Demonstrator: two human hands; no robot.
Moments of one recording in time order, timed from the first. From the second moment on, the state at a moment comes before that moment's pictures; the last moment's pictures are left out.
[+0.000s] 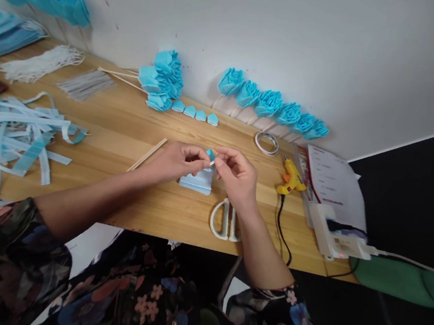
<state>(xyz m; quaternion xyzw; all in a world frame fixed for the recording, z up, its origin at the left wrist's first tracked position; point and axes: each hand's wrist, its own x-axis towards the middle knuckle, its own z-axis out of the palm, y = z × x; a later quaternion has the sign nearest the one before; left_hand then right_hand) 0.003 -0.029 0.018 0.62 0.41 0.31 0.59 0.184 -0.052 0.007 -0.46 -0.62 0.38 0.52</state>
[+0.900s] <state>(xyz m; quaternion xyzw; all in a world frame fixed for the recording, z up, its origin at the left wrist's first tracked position) 0.000 -0.020 0.007 0.62 0.37 0.35 0.59 0.191 -0.049 0.011 -0.45 -0.62 0.40 0.49</state>
